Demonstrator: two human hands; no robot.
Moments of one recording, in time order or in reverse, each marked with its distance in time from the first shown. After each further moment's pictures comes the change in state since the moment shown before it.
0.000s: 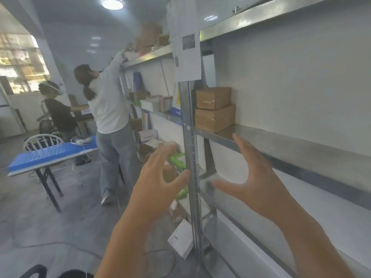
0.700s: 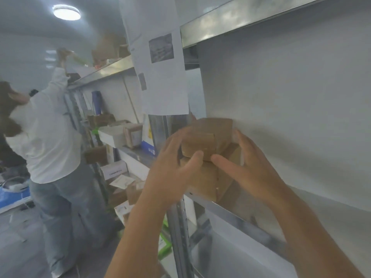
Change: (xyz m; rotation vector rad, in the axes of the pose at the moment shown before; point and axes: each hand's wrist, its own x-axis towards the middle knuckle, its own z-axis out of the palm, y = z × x) left_hand 0.351 -0.049 0.098 -0.153 -0.129 0.157; right_hand 0.333 0.093 0.026 0.029 0.198 0.150
